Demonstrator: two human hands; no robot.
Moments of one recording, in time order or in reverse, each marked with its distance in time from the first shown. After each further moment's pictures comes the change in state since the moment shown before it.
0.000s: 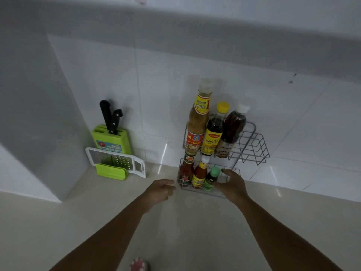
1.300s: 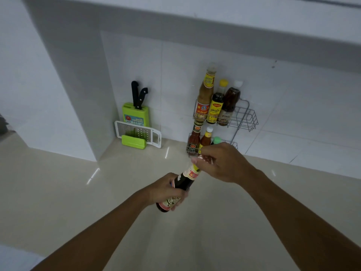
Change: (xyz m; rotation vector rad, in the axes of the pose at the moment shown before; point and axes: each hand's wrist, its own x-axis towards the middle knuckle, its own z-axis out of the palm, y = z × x) left_hand -0.225 -0.039 0.021 0.051 -0.451 0.371; right_hand -0.233 -0.117 -0.062 -0.418 -0.108 -0.985
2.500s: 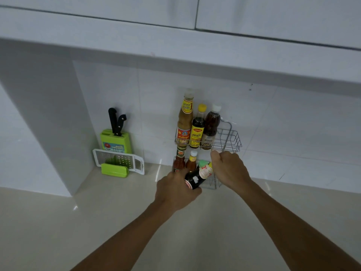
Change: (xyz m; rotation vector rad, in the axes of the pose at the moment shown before) left_hand 0.099 0.080 0.031 0.886 0.749 0.029; right_hand 0.032 0.071 -0.029 0.199 0.154 0.760
